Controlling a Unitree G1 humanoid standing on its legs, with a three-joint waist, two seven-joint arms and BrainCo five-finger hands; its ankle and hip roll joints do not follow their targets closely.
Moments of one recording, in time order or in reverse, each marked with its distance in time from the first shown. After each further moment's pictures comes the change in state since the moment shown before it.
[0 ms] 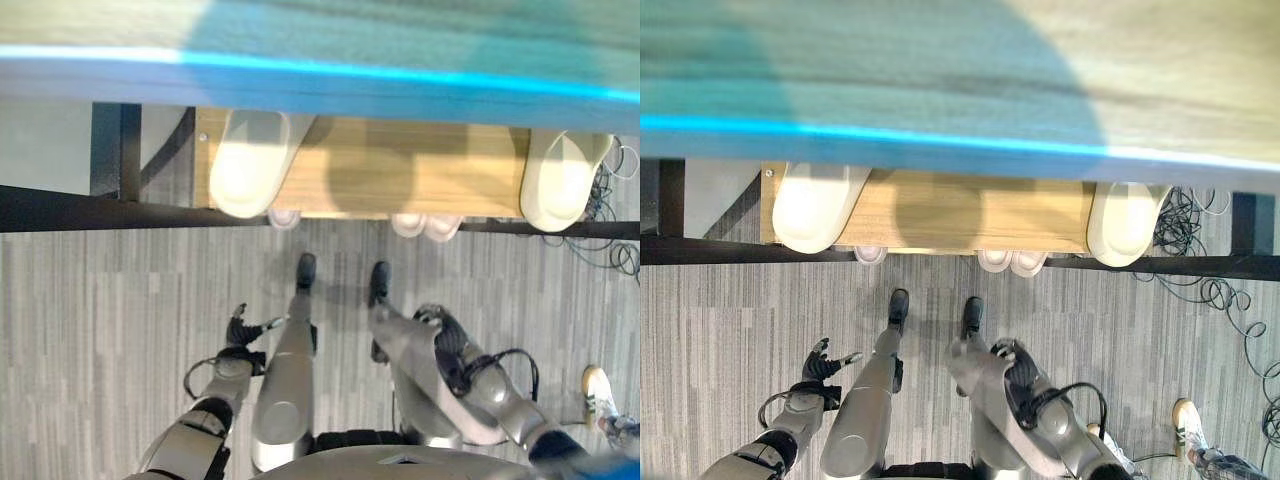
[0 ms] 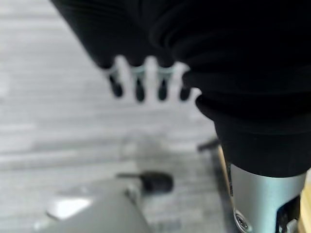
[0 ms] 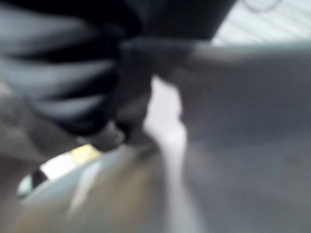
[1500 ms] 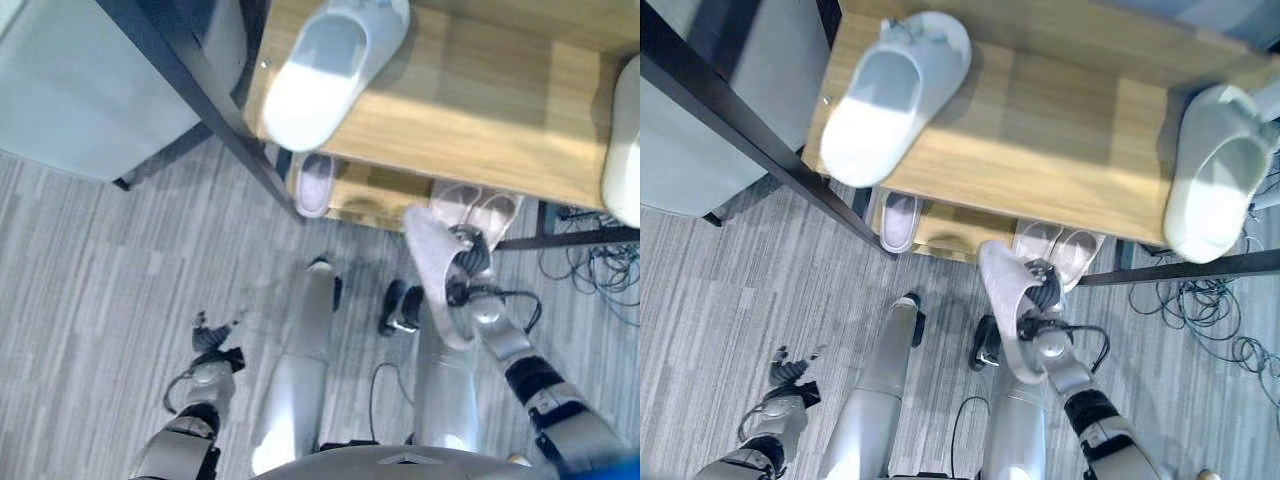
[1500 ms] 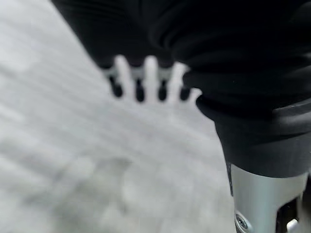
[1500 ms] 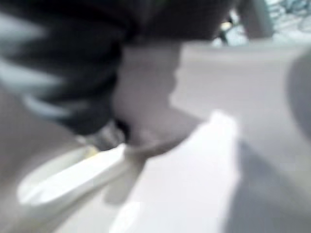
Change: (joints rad) left arm 0.034 0.090 0.191 -0.006 -0.322 -0.058 0.028; right arm -0.366 -0.005 -0.136 0.158 0.238 0.018 -0.264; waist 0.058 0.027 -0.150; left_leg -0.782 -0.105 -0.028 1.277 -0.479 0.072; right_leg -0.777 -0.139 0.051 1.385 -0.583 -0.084
